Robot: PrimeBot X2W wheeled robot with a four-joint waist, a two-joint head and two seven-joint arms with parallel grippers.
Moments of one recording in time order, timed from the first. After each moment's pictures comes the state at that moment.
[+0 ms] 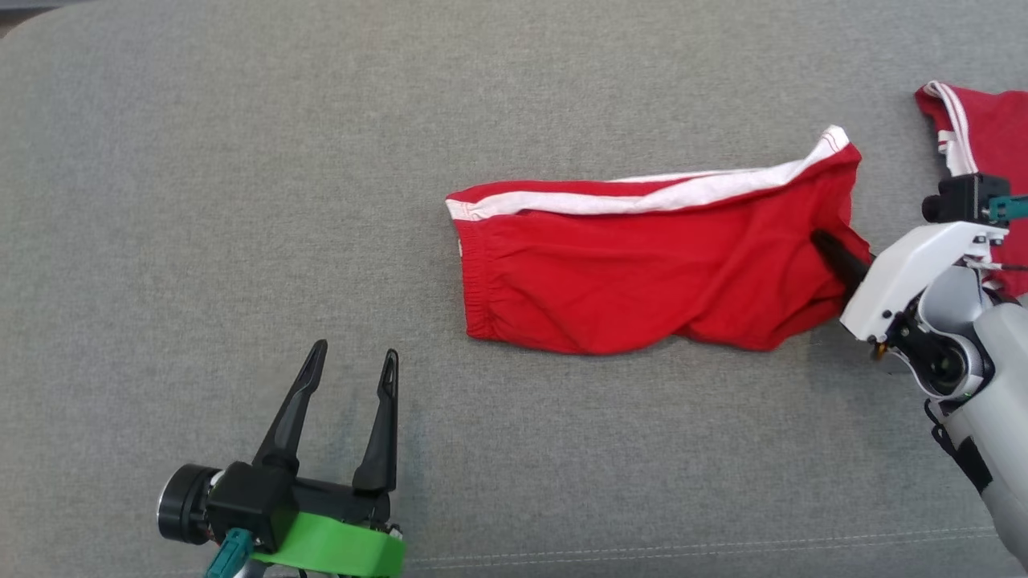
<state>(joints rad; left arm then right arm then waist) -0.03 0.19 -0.36 -0.05 -0.29 0.06 -0.26 -0.61 -0.42 0.33 0.56 0.91 0.13 0.27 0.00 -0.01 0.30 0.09</state>
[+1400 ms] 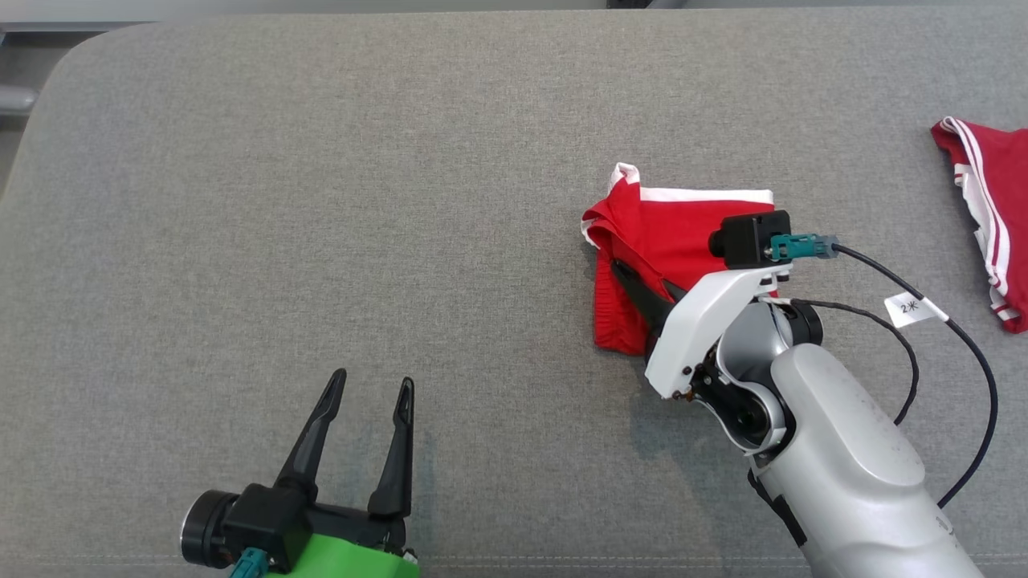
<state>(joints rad) 0.05 0.06 -0.25 -0.01 -0.20 -0.08 -0.26 -0.51 -0.08 0.35 0.37 0.64 0.13 0.28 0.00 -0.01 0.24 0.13</state>
